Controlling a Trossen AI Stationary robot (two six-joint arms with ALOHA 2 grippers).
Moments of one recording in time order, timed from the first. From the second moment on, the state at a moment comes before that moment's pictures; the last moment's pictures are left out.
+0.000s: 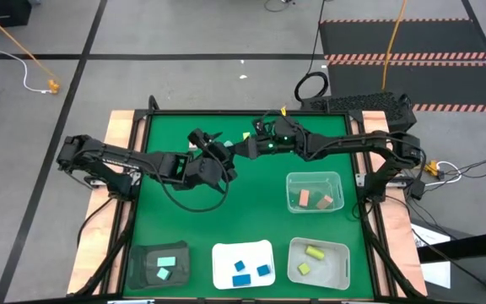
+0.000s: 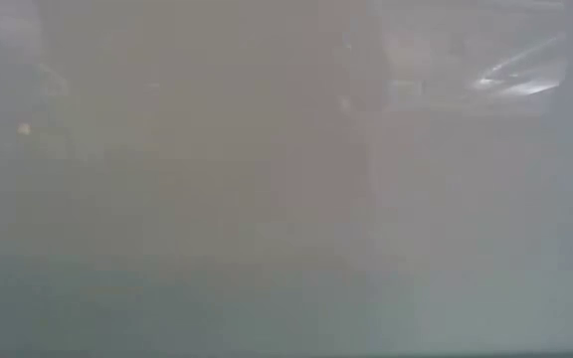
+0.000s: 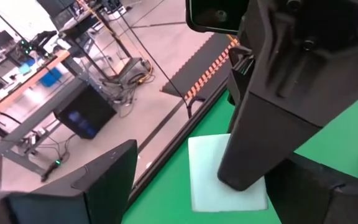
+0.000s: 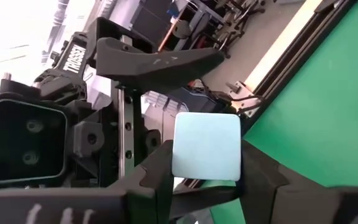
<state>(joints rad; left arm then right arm) -0.13 1.48 1.25 -0.42 -0.97 -0.10 -0.21 1.64 1.08 0.50 -0.28 1.01</state>
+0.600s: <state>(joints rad) -0.17 1.48 1.25 -0.40 -0.92 -0.20 -0.21 1.63 1.08 0.58 -0.37 0.99</state>
